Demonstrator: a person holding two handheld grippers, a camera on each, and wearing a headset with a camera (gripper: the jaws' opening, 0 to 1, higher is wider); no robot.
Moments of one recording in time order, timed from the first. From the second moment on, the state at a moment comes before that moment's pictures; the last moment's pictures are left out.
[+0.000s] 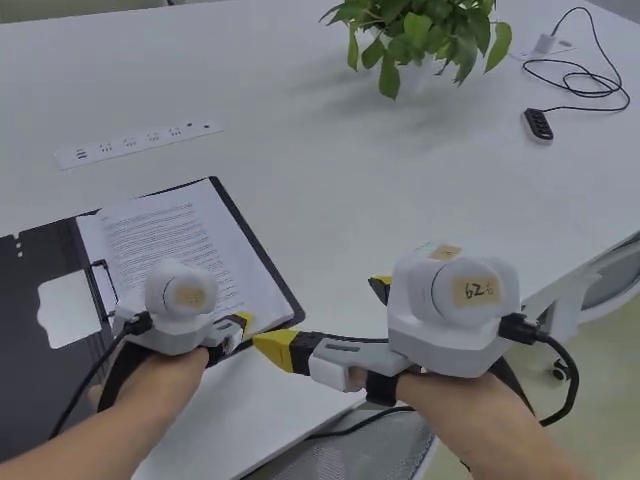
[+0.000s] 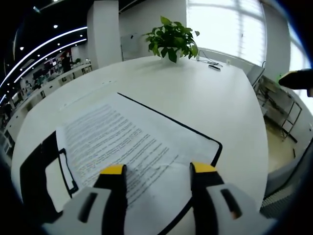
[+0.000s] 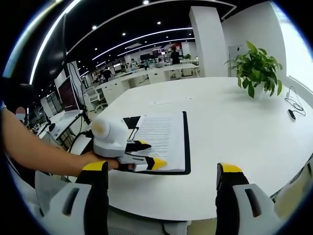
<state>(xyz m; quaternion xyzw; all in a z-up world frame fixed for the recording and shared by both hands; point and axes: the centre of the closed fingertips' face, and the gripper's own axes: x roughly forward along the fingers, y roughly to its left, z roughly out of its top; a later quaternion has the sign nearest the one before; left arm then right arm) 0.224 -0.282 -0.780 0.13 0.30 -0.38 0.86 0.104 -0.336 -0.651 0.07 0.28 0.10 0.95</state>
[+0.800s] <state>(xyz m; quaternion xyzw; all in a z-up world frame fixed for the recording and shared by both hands) 0.229 -0.268 -0.781 0.11 0.23 -0.40 0.88 0.124 -0.326 -0.667 0.07 0.30 0.13 0.94</state>
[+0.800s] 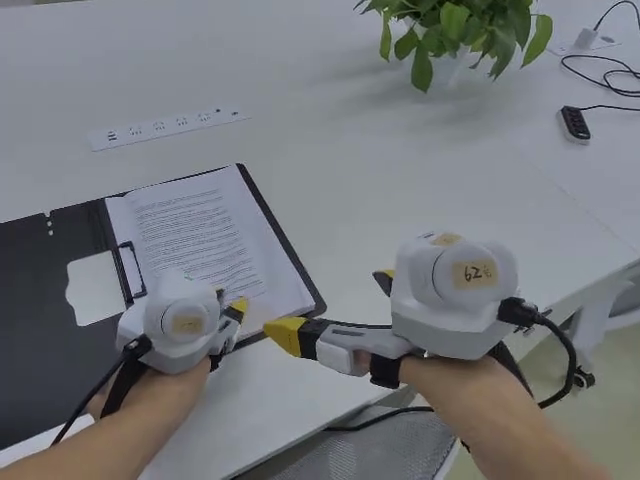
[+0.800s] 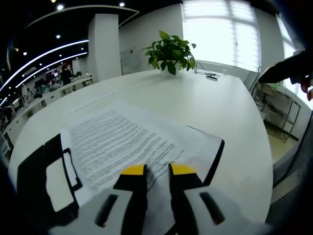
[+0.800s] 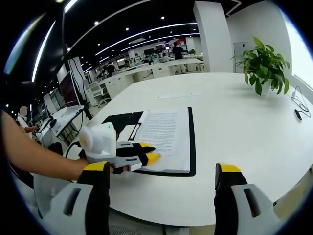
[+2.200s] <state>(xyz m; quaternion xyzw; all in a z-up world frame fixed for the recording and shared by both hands) 0.232 -0.265 -0.780 0.07 0.25 -0.38 0.89 0.172 -0.309 -0.745 0.15 0.35 0.12 0.92</state>
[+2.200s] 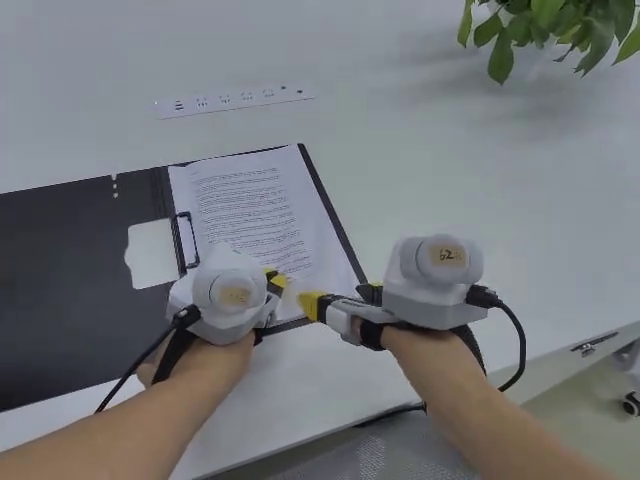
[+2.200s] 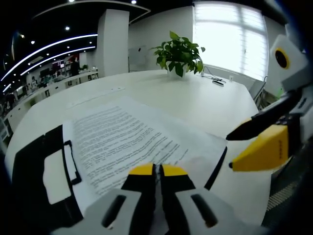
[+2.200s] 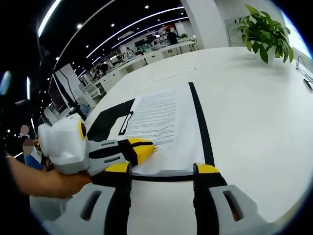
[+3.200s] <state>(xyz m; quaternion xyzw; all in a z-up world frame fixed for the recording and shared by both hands) 0.231 -0.266 -0.781 0.08 0.25 -0.37 0.89 0.181 -0.339 -0.764 0.20 0.34 0.05 0.92</state>
